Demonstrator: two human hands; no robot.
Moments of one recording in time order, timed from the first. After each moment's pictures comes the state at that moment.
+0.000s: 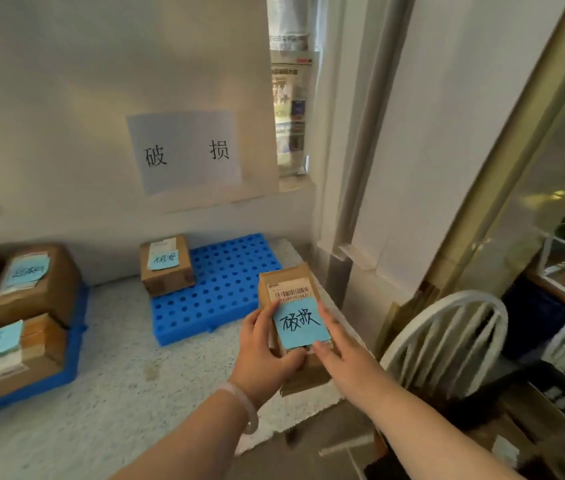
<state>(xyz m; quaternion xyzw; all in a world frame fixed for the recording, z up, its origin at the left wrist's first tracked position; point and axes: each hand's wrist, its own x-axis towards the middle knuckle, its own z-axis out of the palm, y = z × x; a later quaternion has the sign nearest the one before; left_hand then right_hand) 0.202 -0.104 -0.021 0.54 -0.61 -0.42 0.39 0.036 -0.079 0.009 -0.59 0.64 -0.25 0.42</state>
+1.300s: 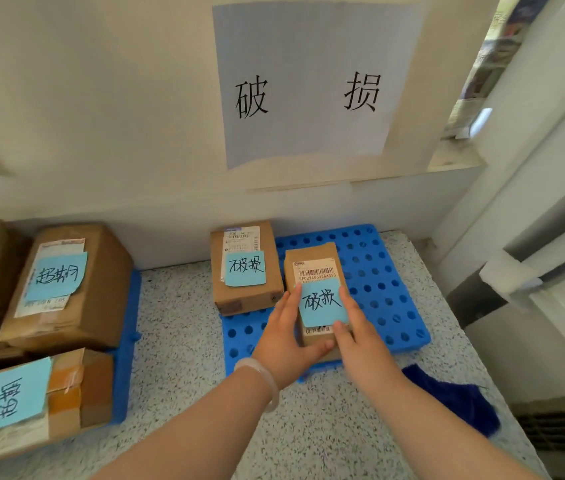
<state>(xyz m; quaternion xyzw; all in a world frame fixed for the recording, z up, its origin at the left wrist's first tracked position) 0.390 -0.362 -0.119 0.62 -0.58 -0.44 0.29 0.233 -0.371 -0.104 -0.59 0.64 -0.21 0.45</state>
